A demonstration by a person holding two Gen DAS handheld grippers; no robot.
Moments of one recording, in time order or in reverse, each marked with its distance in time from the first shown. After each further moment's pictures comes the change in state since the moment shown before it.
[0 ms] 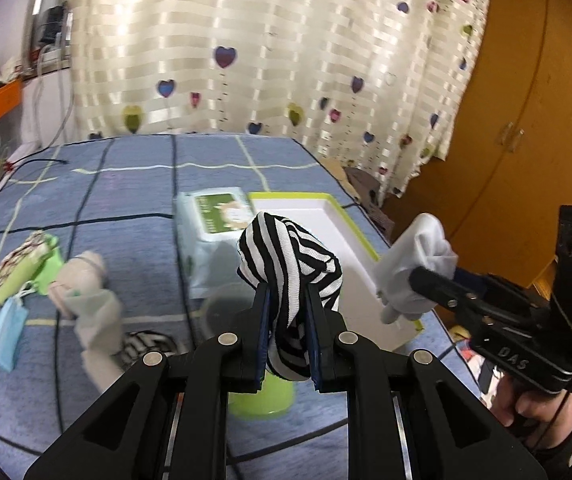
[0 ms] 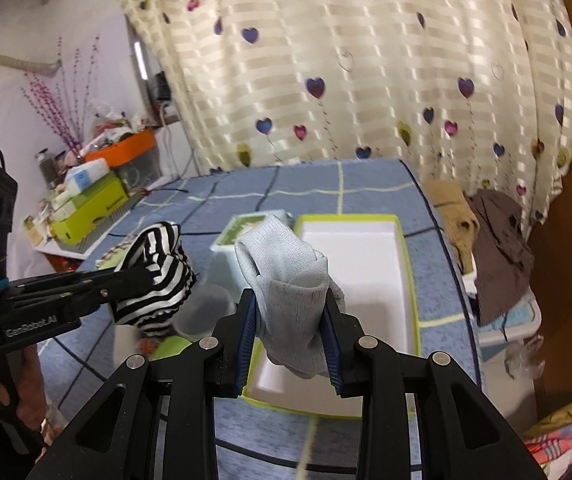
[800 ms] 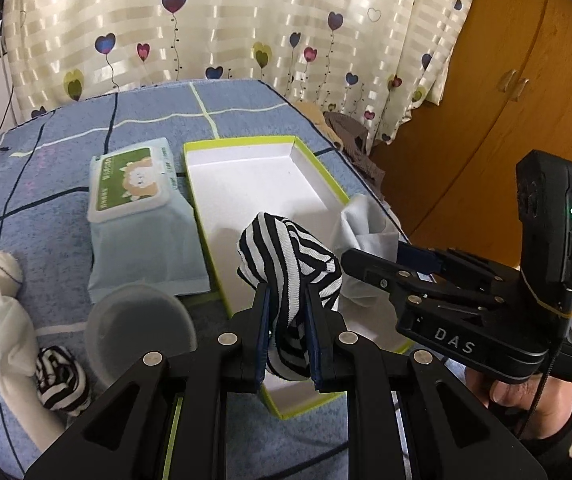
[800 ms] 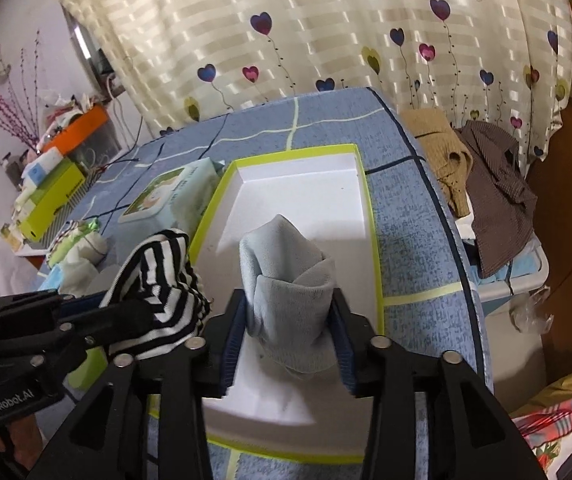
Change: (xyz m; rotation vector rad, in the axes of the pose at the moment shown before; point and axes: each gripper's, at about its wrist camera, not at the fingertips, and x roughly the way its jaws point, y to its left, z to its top) left arm 0.104 -0.043 0.001 0.050 0.189 -0.025; right arm 0.082 -0.075 -0.010 0.123 0.180 -0.016
